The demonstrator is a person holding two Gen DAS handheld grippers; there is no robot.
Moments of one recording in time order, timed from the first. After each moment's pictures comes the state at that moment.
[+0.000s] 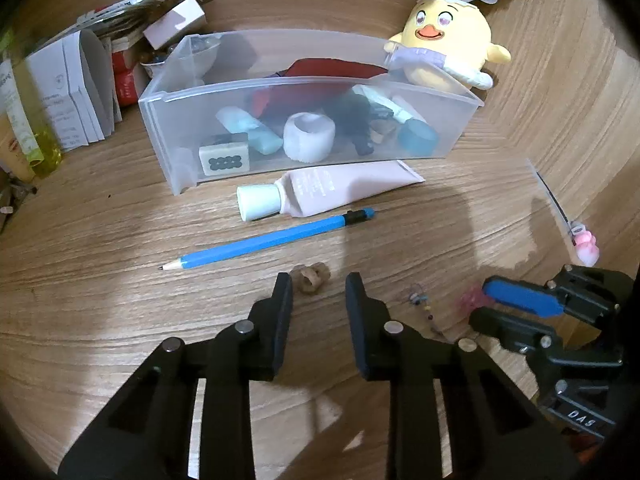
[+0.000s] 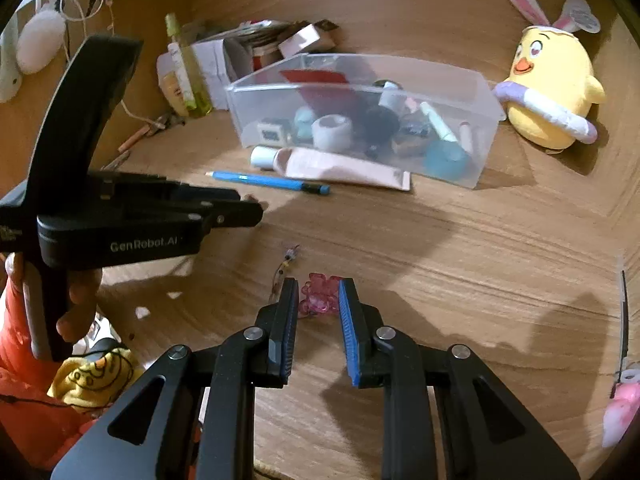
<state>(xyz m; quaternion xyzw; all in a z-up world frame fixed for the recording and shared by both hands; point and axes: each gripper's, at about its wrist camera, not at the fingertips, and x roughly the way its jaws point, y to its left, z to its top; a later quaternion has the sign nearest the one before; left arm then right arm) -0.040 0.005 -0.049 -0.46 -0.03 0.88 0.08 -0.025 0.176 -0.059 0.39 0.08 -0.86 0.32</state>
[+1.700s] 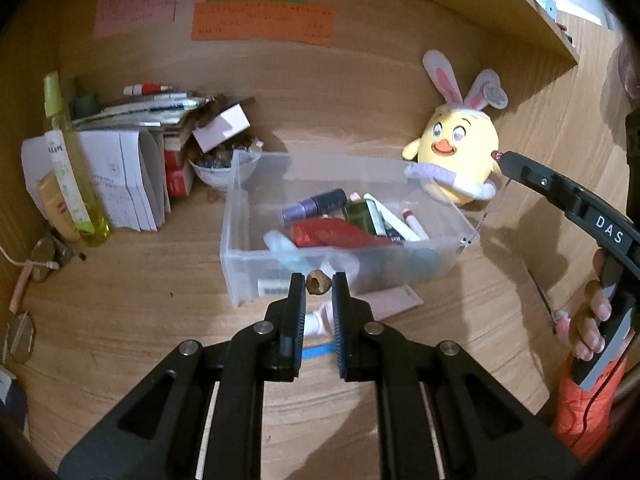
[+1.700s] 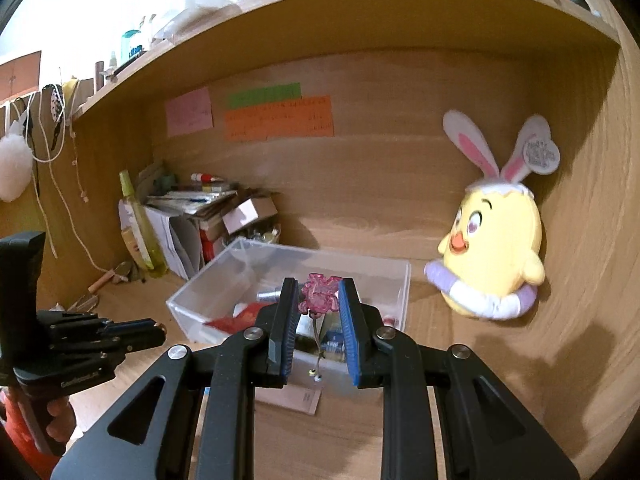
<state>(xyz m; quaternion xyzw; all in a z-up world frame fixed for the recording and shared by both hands) -0.044 -0.025 0.035 -0.34 -0.07 0.94 0.04 -0.107 0.189 0.071 0.22 0.03 -0.93 0.28</state>
